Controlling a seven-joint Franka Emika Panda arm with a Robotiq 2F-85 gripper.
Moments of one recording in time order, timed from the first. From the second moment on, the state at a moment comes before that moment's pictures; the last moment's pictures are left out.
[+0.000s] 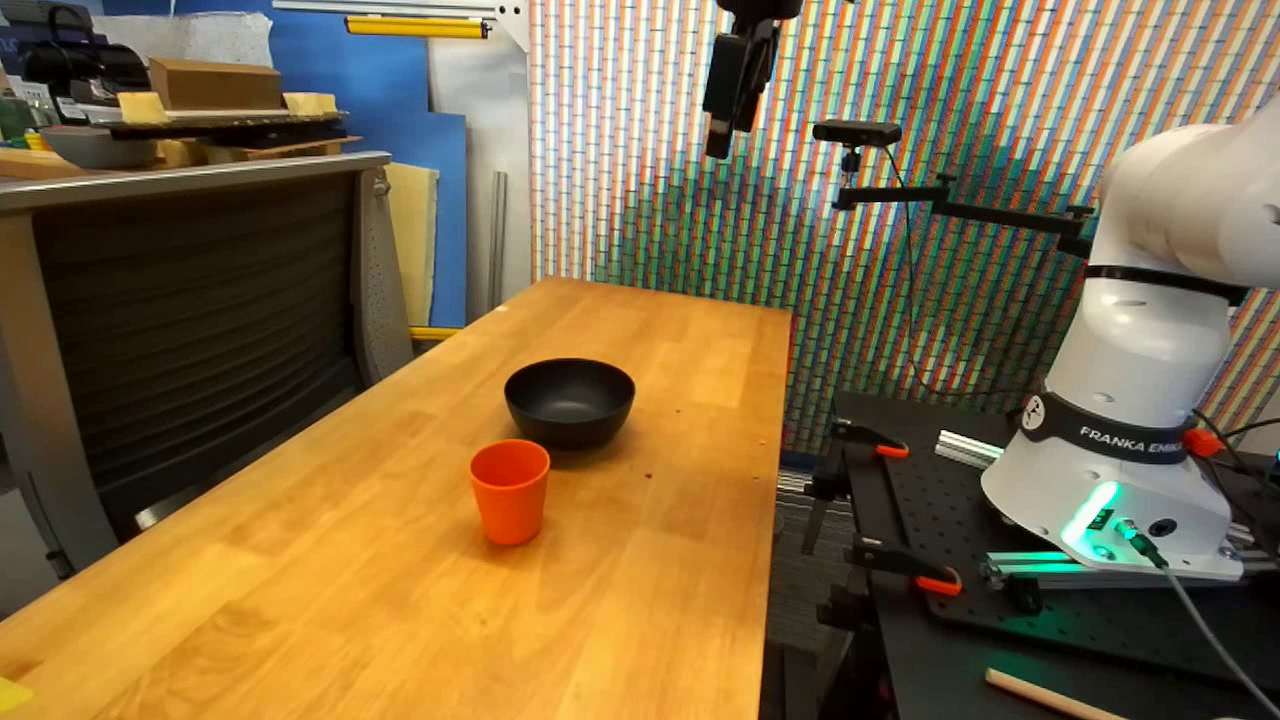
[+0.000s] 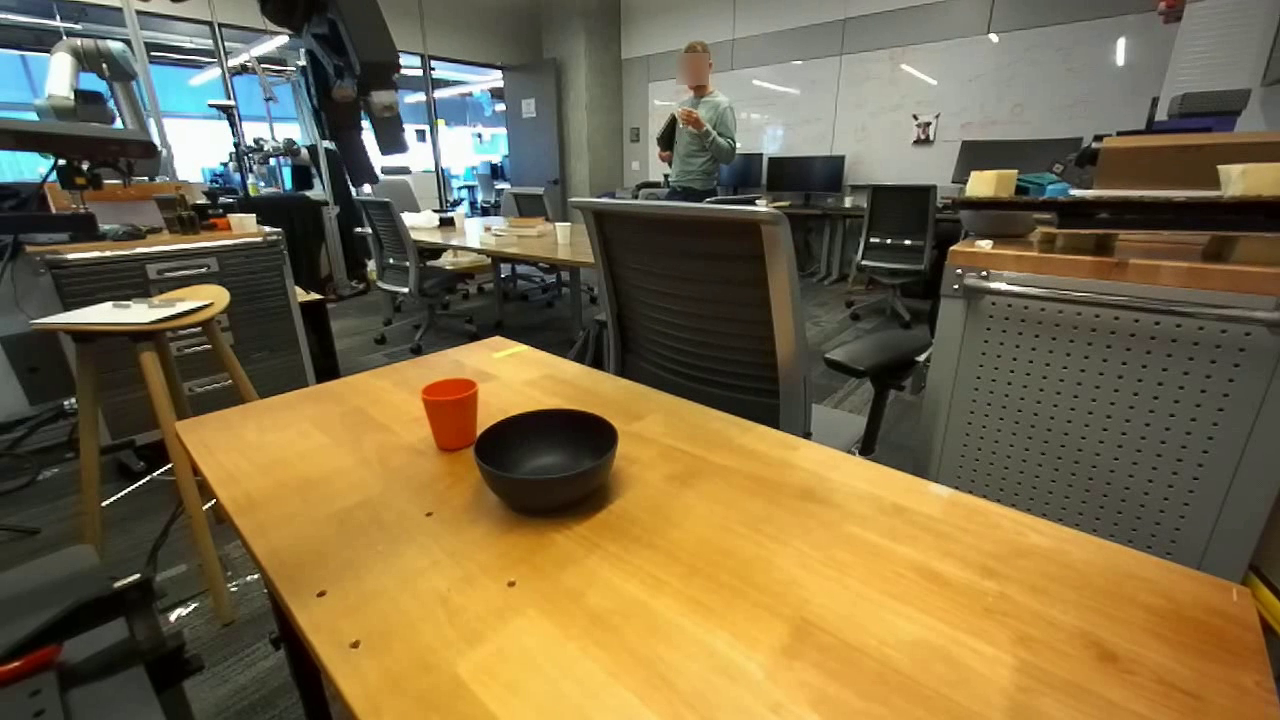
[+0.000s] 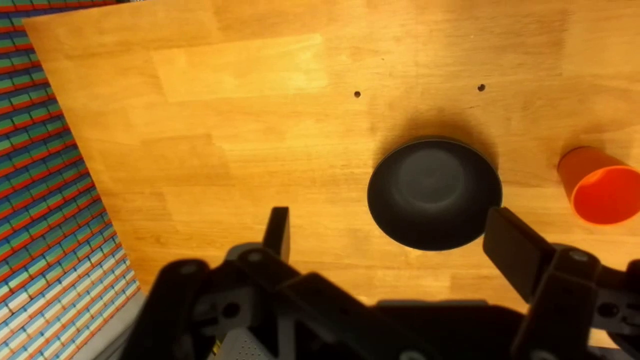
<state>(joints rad) -0.09 -0.54 0.14 -2.45 -0.22 2.01 0.25</state>
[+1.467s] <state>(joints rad) 0.13 0.36 0.16 -2.05 -0.18 2.30 0.34</state>
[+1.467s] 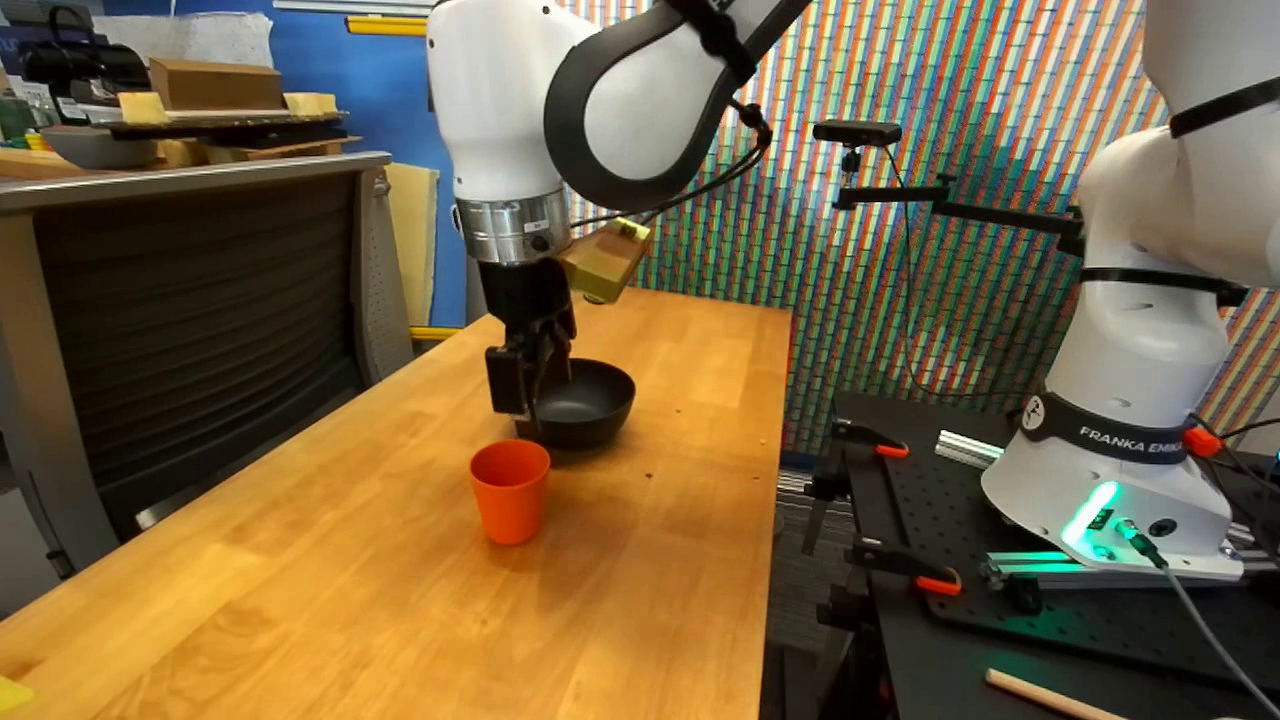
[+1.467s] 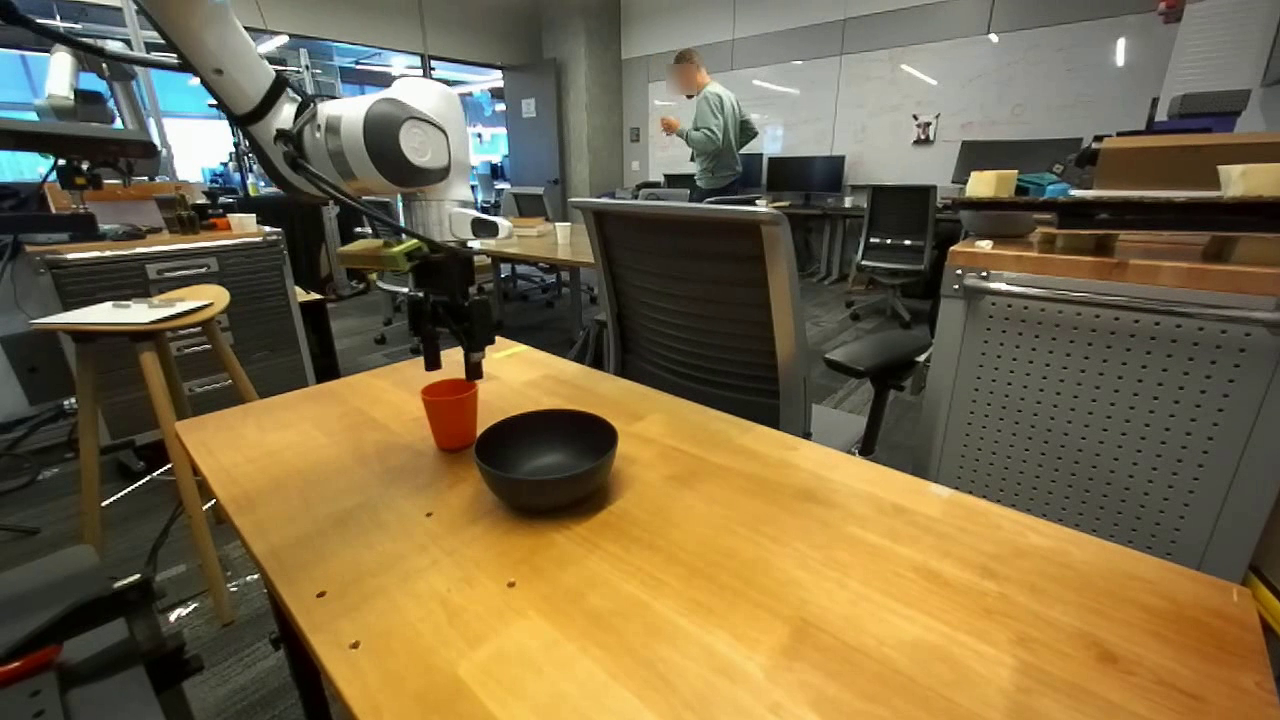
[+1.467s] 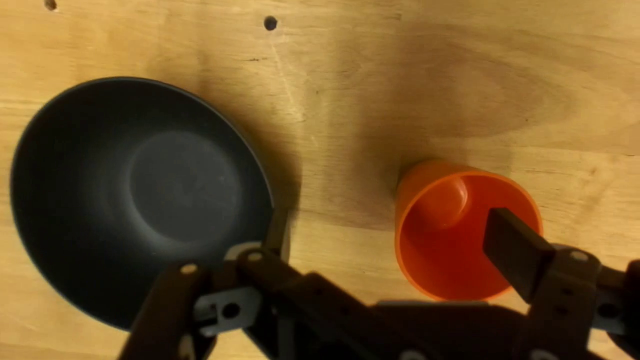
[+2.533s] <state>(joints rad) 0.14 0.55 0.12 -1.92 0.02 2.30 0.22</state>
